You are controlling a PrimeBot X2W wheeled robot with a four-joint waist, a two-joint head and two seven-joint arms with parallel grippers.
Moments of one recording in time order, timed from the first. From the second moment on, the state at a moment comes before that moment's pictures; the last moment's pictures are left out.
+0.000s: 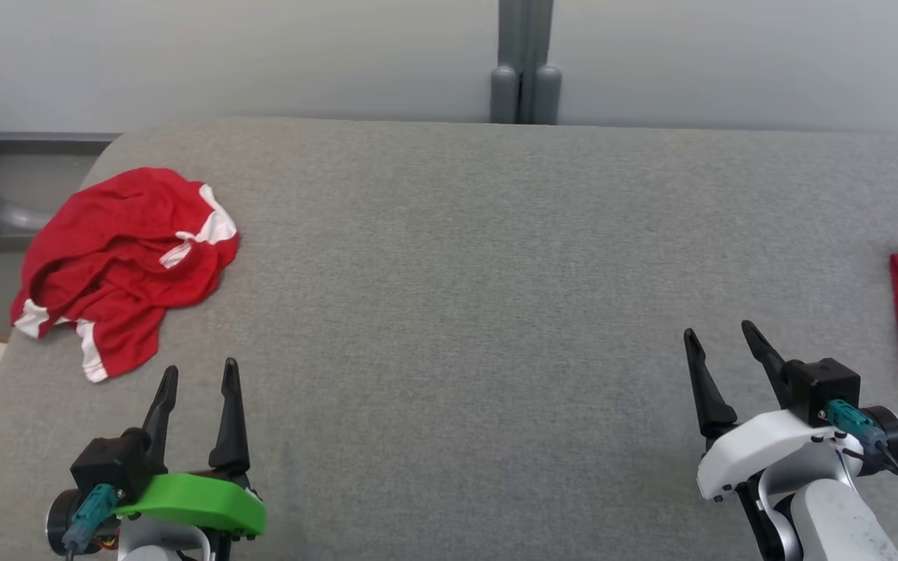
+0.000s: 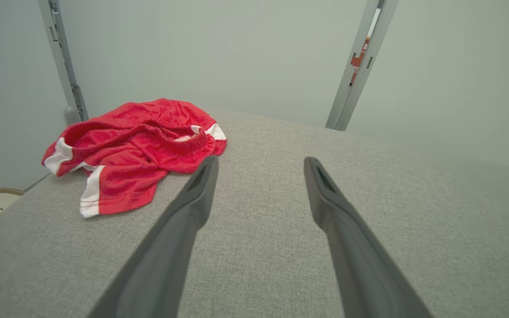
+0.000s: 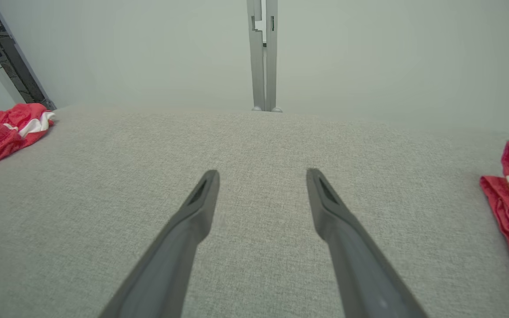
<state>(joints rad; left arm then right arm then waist) -0.09 0.05 0.00 0.33 -0.26 -0.13 -0.26 -0.13 -0.10 0.04 0.29 0.13 0.13 -0.15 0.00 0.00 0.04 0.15</state>
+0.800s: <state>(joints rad) -0.07 0.05 0.05 0.32 -0.26 -0.13 -0.26 -0.15 -0.10 0.09 0.31 0.16 0.13 -0.17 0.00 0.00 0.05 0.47</state>
